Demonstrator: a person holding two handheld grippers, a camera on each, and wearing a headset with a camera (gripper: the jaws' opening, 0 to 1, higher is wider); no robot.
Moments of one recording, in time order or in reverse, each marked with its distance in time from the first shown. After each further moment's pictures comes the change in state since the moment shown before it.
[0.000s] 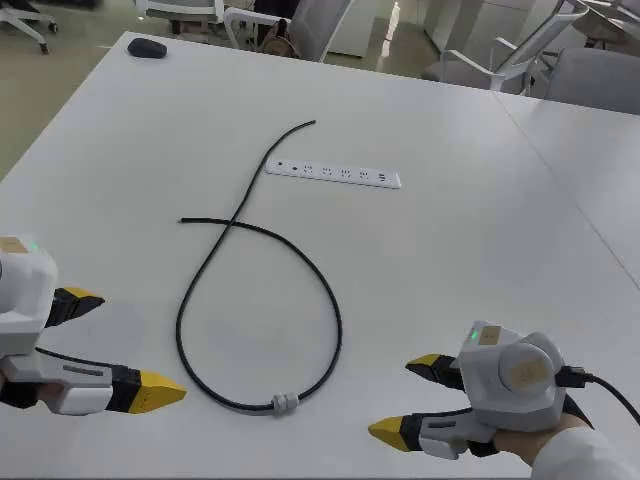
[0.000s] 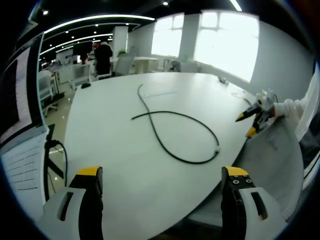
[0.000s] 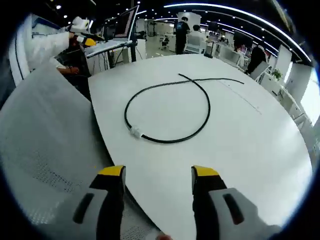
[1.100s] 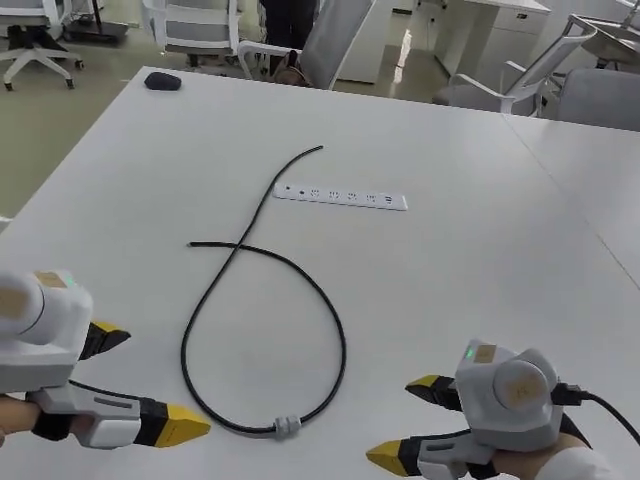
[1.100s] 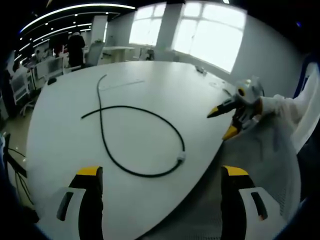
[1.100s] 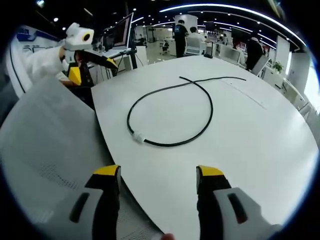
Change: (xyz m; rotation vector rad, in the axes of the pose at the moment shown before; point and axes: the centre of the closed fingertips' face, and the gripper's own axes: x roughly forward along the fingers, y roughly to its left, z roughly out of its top) left arm 0.007 -0.021 -0.003 -0.020 0.021 -0.005; right arm 0.005 0.002 0.002 -0.018 -0.011 0.040
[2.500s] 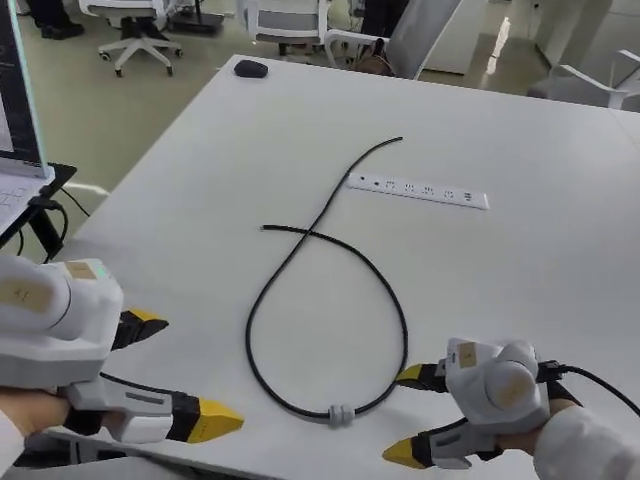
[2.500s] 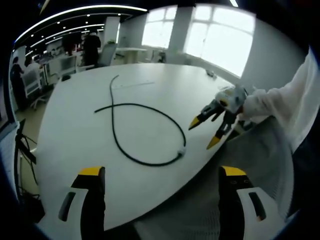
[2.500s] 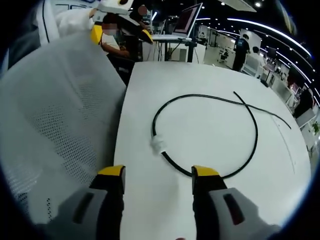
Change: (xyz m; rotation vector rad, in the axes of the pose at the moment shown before) left arm -0.038 -0.010 -0.016 -0.053 -0.024 0.105; right arm 0.069 0.025 0.009 -0.452 0.049 0.308
